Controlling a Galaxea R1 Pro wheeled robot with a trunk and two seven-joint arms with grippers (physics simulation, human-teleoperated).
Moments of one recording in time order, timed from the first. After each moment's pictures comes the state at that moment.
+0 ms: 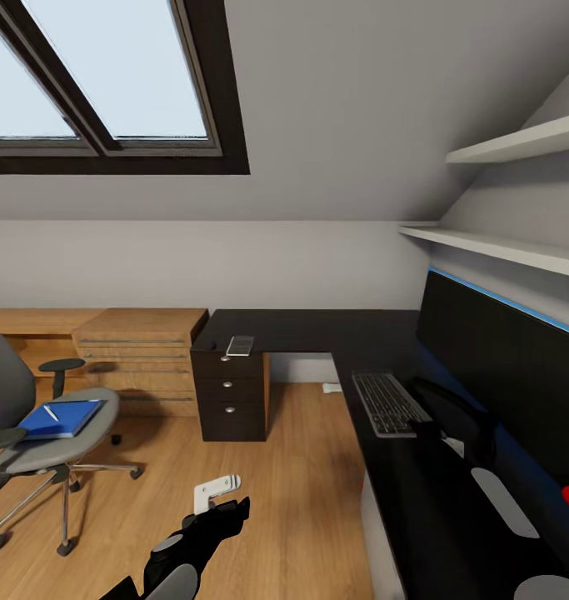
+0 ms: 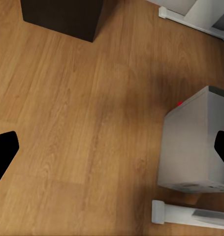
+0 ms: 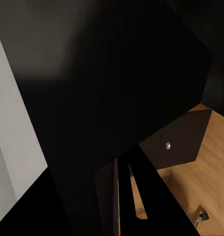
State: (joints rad) left arm -0.29 0.25 -0.82 -1.48 1.10 0.22 0.82; right arm -0.46 -0.20 -0.06 -0.91 -1.67 0.25 -0.12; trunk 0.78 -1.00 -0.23
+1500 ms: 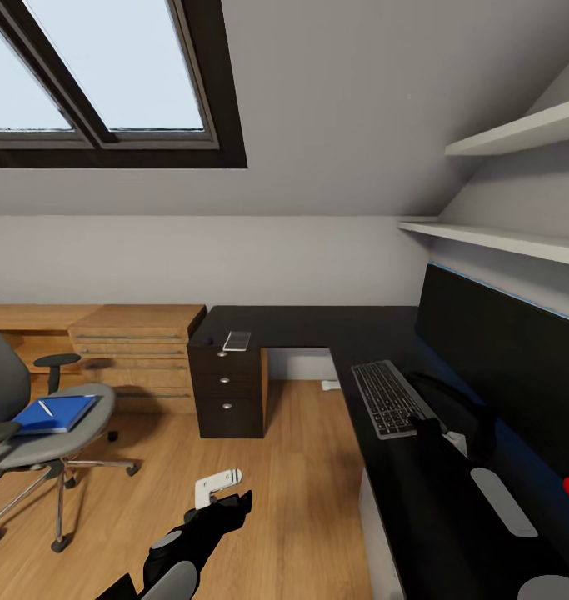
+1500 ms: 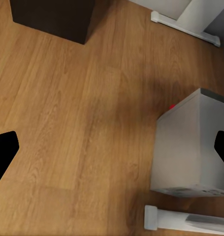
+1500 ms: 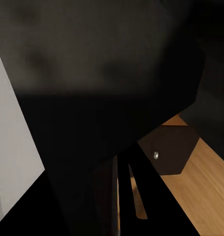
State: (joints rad) left arm -0.29 0.25 -0.81 -1.51 1.10 0.22 0.82; right arm -0.46 -0.21 -0.06 -0.91 -1.51 0.28 -0.02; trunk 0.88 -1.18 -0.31
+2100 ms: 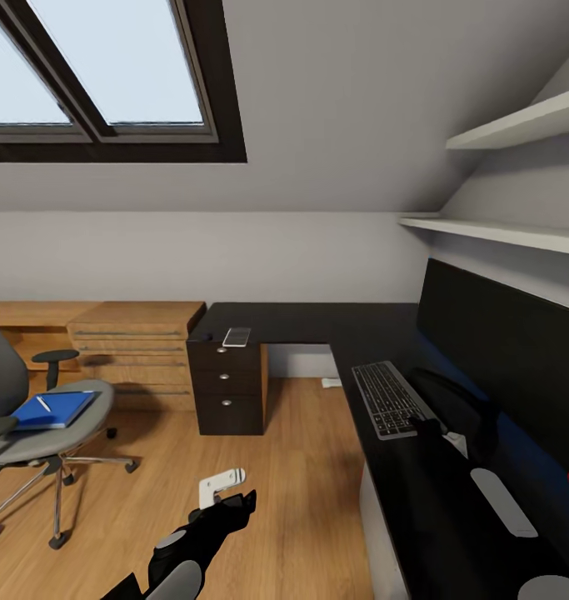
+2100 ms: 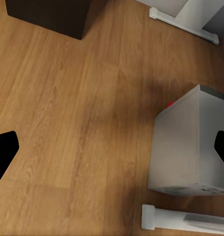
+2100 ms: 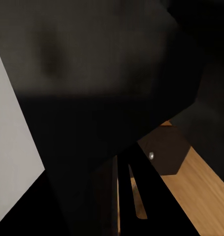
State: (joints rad) left arm -0.29 0.23 -0.81 -1.51 1.10 0.22 0.83; right arm -0.46 -0.21 -0.06 -0.91 -1.51 0.28 -0.02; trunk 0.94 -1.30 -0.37
